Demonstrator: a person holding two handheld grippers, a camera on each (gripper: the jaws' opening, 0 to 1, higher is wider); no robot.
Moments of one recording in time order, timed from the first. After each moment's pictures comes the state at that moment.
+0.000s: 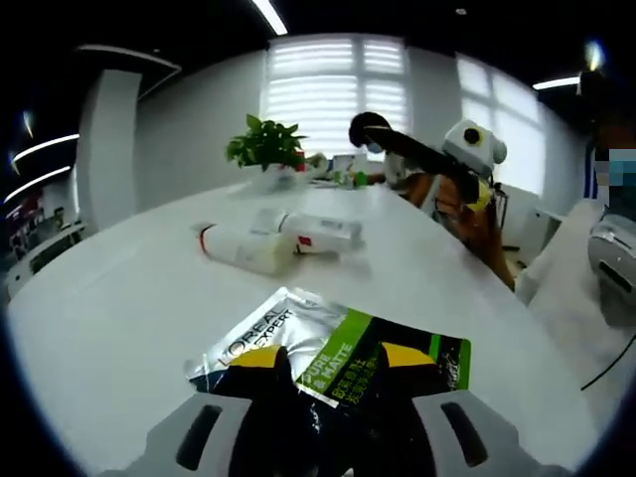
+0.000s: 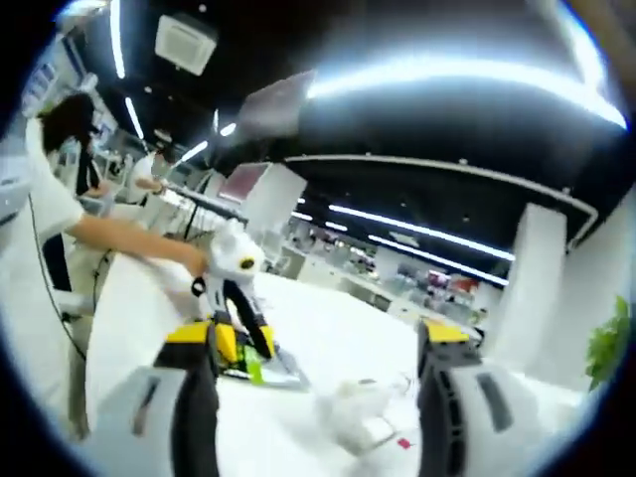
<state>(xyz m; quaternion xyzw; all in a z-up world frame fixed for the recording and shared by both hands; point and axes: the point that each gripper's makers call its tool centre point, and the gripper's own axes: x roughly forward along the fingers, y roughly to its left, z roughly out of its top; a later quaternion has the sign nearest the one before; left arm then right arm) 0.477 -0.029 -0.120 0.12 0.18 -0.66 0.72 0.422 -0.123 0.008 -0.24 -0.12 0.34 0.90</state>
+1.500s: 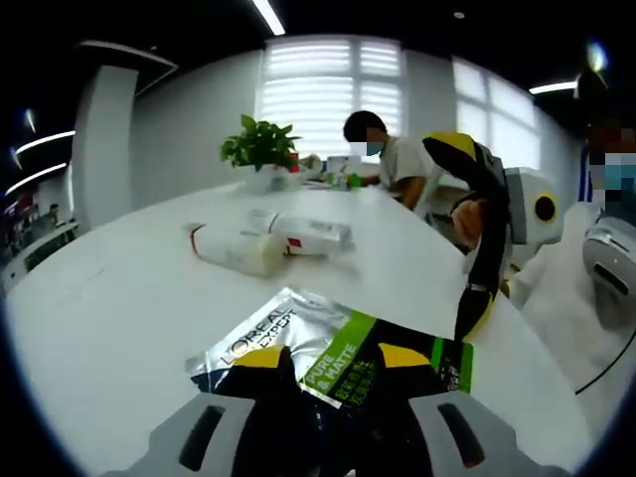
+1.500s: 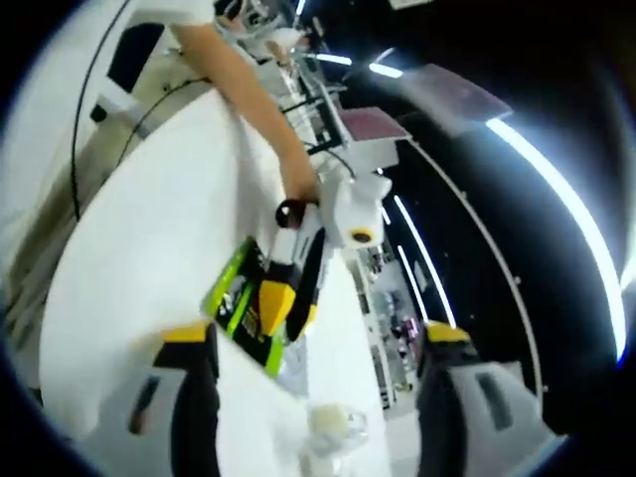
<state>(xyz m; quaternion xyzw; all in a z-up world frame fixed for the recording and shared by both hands) 0.470 -0.033 -0.119 0.11 0.19 -0.67 0.71 0.404 -0.038 -0.051 -0.59 -0.13 0.32 0.73</state>
